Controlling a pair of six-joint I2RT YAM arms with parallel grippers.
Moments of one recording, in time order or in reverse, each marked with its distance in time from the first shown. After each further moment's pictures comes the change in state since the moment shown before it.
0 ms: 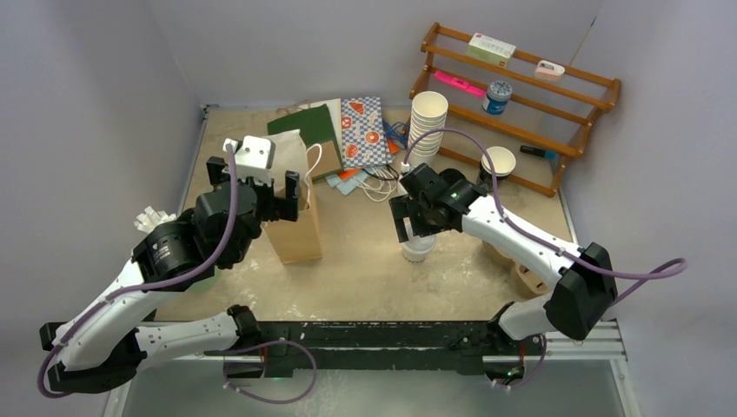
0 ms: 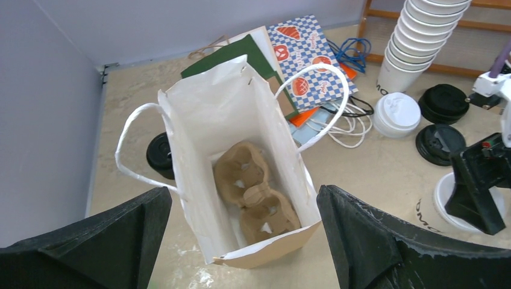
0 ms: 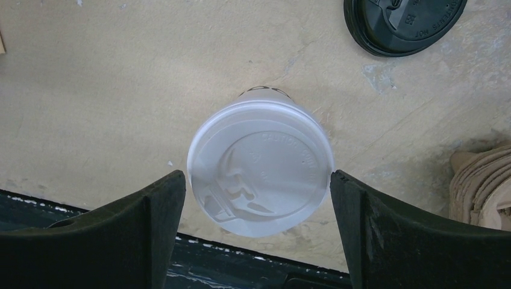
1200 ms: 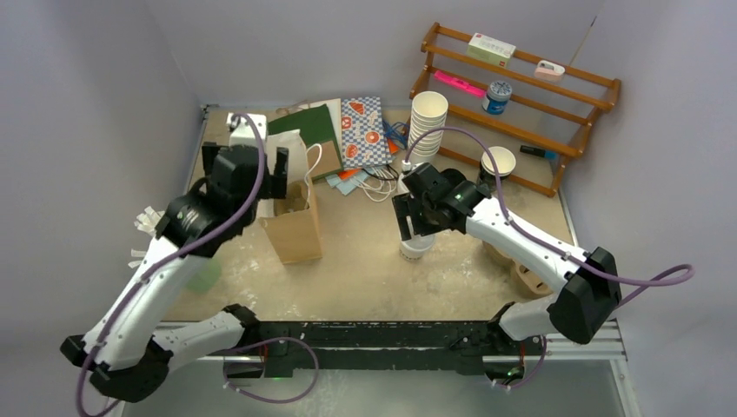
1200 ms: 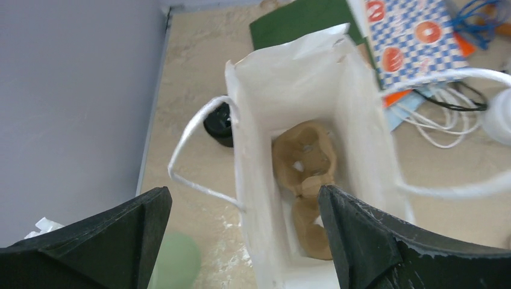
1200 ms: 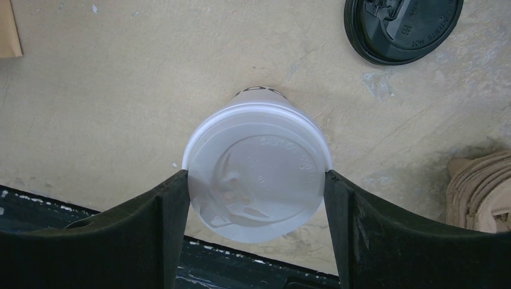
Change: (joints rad) left arm 0.277 0.107 0.014 -0.063 0.036 0.021; right arm 0.000 -0.025 -0.005 0.017 -0.004 -0.016
